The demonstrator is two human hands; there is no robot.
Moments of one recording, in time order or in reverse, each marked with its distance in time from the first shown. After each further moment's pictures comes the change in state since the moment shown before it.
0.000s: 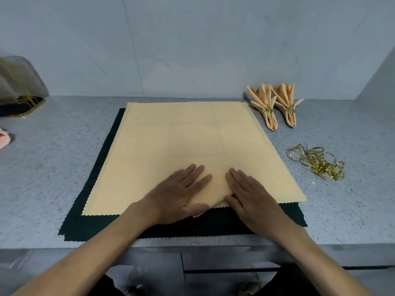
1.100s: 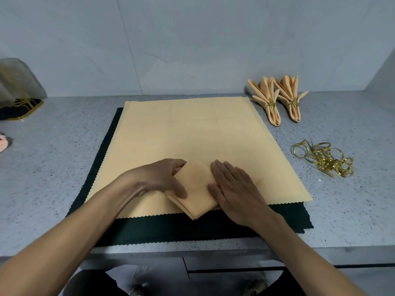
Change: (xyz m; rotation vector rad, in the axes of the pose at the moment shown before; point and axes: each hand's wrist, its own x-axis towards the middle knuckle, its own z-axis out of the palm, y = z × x) left_hand 0.007 -0.020 -0.063 -1.012 -0.213 -0.467; right_hand 0.031 -0.025 0.001 0.015 -0.106 0.020
